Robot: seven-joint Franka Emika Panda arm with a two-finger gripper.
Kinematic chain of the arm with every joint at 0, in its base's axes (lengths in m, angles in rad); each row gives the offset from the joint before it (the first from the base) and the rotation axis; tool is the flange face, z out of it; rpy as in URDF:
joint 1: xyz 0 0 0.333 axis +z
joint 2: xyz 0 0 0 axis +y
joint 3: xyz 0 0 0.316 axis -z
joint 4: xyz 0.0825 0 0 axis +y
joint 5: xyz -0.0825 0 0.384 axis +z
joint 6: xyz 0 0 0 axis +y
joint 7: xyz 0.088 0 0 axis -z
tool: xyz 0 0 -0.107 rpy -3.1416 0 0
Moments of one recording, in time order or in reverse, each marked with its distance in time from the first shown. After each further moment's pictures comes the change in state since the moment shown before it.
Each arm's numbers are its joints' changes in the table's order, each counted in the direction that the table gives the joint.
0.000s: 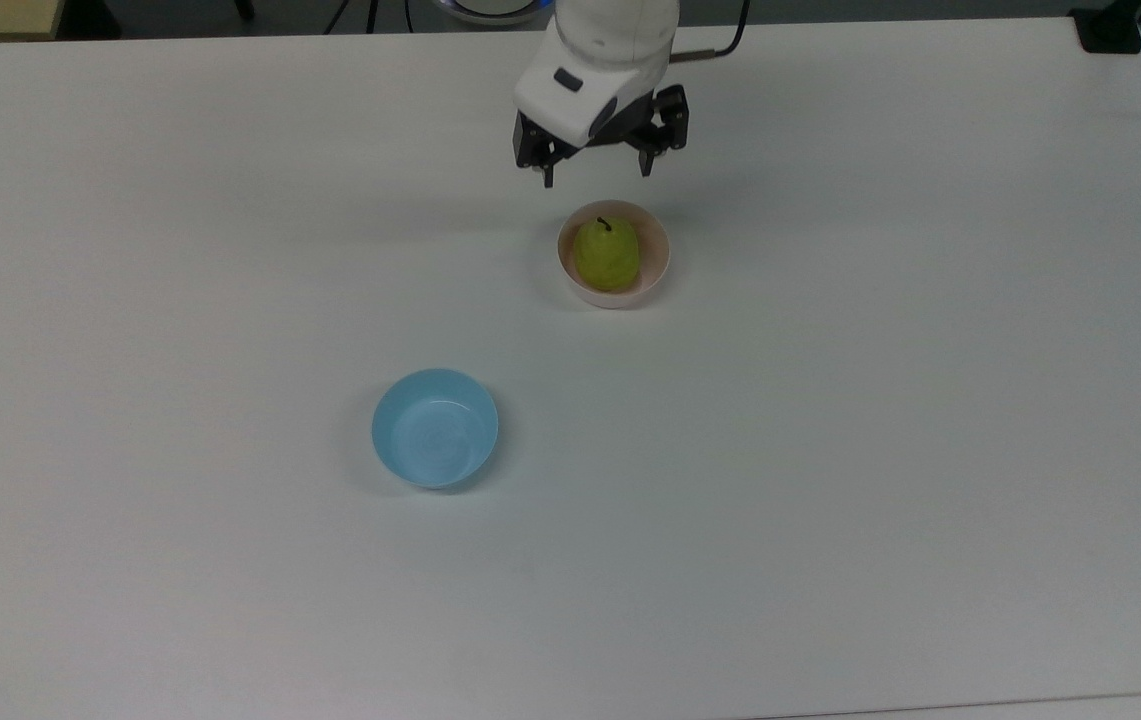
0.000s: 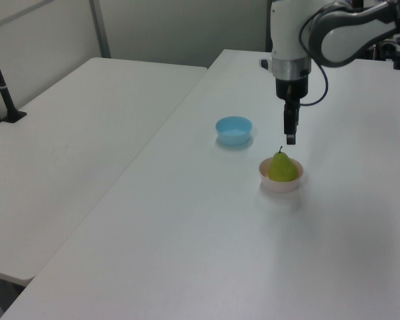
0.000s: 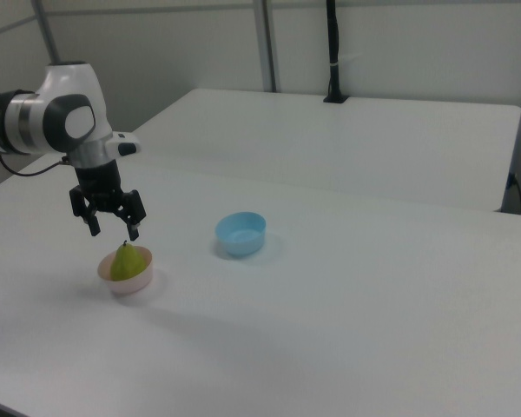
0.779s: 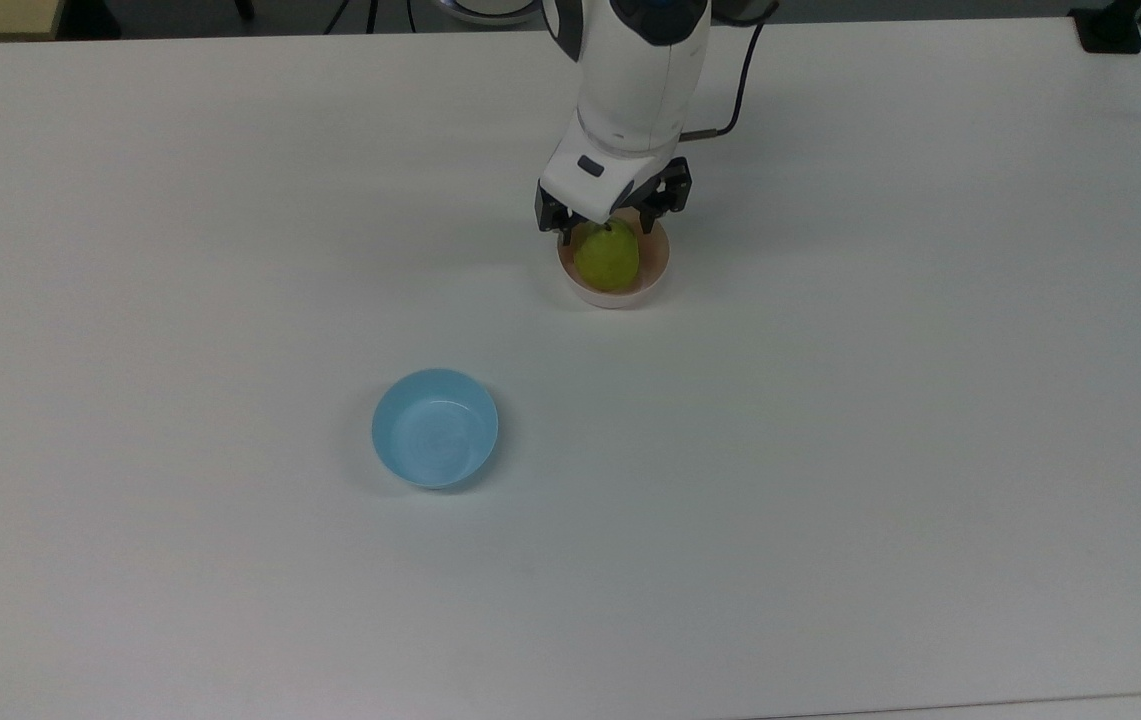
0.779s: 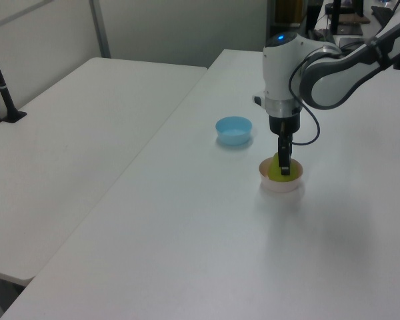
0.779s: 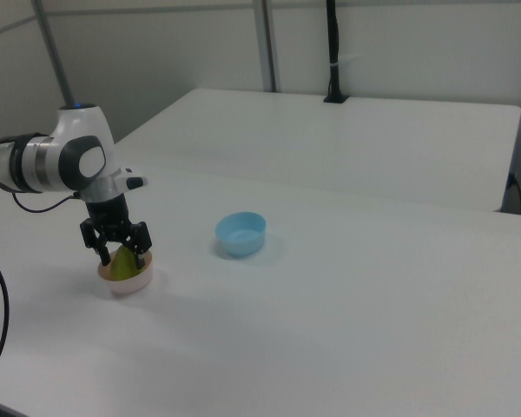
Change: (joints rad) arm 0.025 0.120 -0.001 0.061 -0.010 -0.171 -0.005
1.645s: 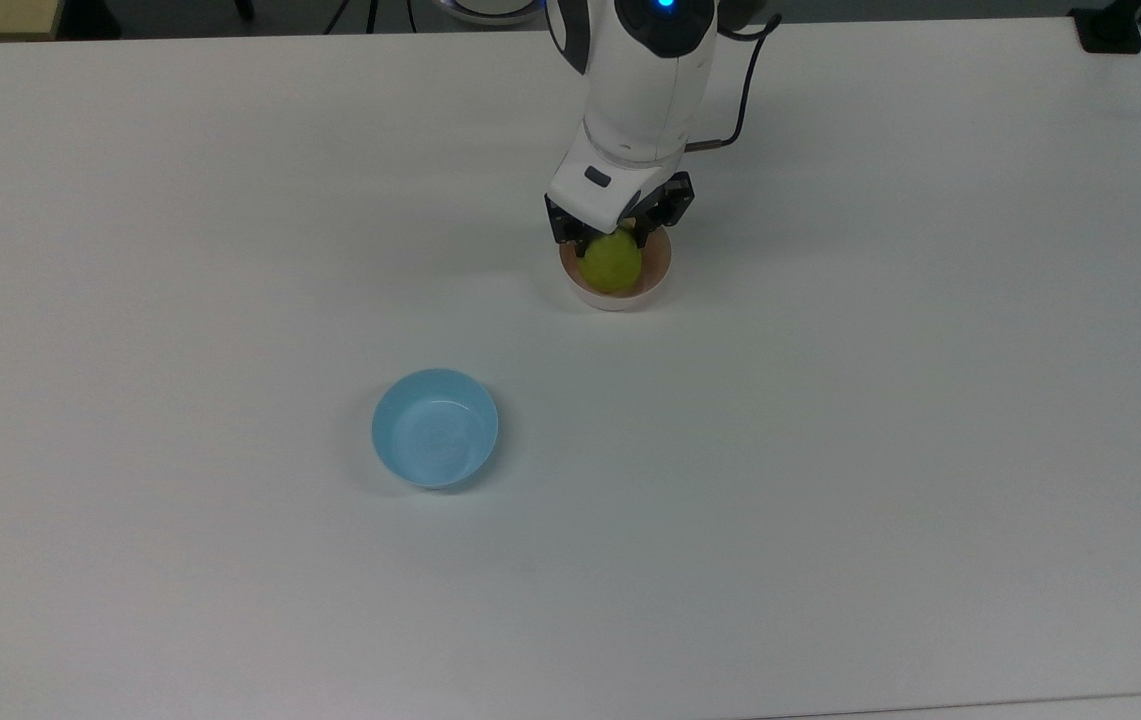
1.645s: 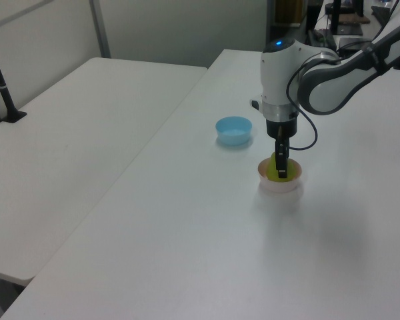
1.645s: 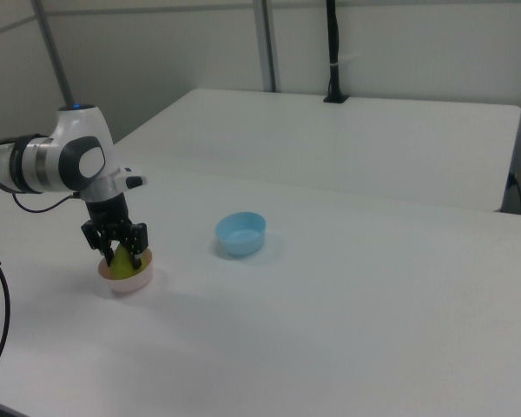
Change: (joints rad) arm 0.007 0.017 0.000 -0.010 -0.002 -0.022 -0.001
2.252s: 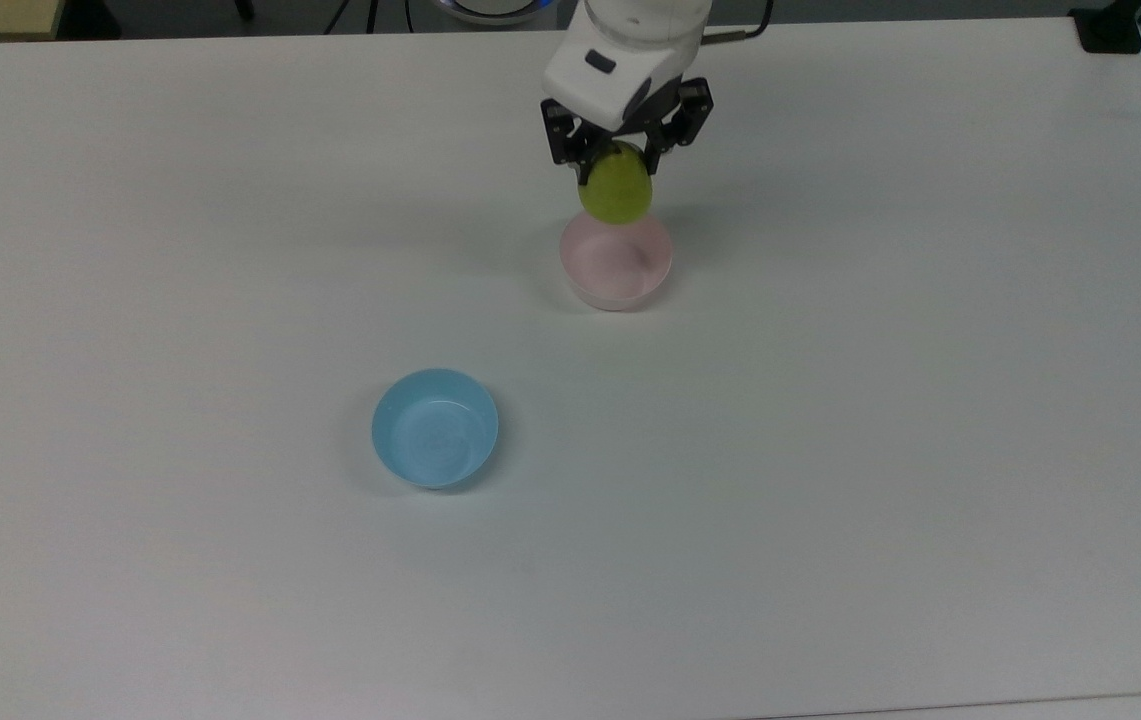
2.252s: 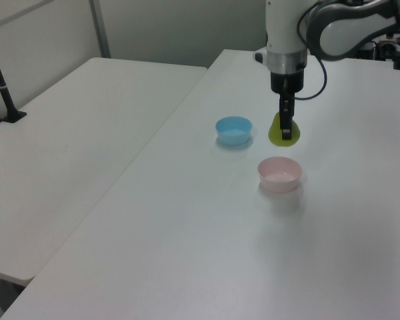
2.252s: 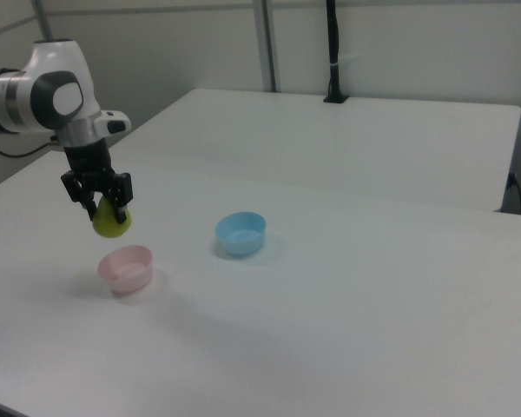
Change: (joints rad) arm -0.002 -0.135 0.003 -0.140 0.000 0.259 0.000
